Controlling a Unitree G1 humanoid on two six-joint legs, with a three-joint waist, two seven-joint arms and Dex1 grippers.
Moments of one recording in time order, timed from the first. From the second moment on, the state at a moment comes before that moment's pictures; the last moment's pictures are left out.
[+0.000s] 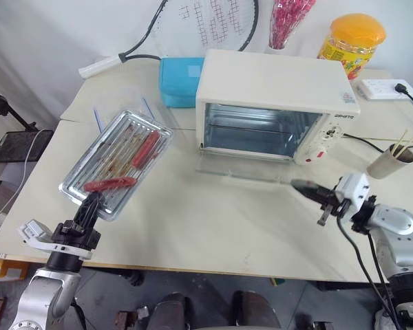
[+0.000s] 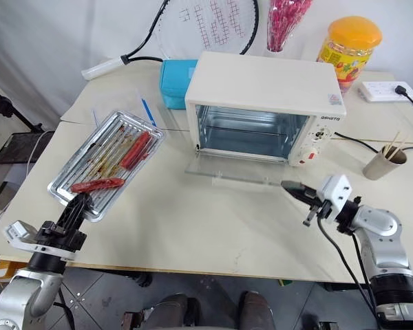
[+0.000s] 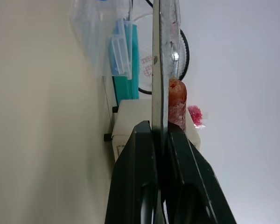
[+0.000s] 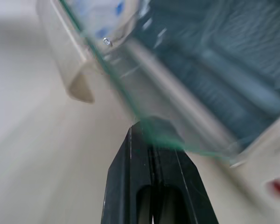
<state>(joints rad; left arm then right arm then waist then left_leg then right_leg) 0.18 0.06 0.73 -0.42 -1.94 0.80 0.26 -0.23 -0.73 -0.12 0.20 0.50 -0.25 1.01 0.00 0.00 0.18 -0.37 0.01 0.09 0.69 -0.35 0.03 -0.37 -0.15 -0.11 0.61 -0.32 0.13</state>
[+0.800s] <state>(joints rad) 0.05 0.41 0.49 -0.23 -1.94 1.04 0.19 0.14 -0.83 -0.41 -0.20 0.59 0.05 1.11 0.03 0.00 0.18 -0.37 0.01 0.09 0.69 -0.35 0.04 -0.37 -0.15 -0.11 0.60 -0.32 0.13</state>
